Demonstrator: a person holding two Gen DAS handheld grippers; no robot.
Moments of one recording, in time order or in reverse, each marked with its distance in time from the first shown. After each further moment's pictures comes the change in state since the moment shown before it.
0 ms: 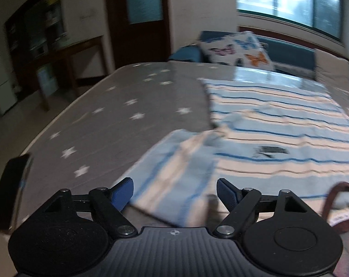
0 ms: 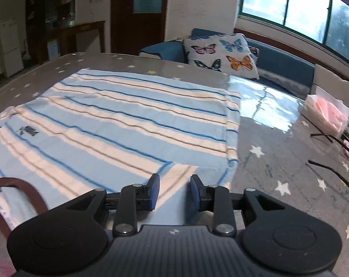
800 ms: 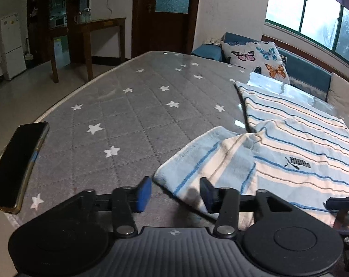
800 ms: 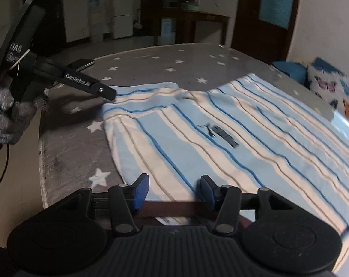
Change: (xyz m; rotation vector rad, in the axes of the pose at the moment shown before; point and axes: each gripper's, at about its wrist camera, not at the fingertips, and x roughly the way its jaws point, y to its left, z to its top) left arm 0.001 0.052 -0.005 -0.157 0.035 -0.015; right arm -0.014 0.200 0.007 -0.413 0.014 0.443
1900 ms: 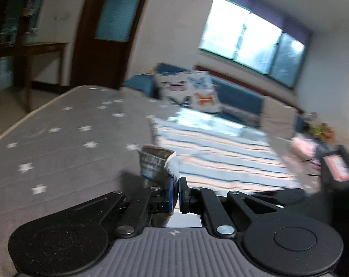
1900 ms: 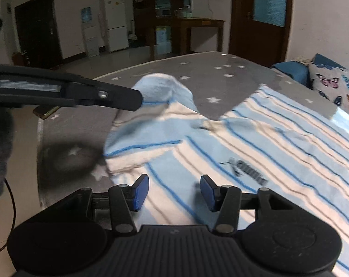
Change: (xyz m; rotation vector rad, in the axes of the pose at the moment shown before) left arm -0.052 -0.039 0.013 0.055 -0.163 -0.408; right arm 0.027 0.009 0.037 0.102 -0.042 0.008
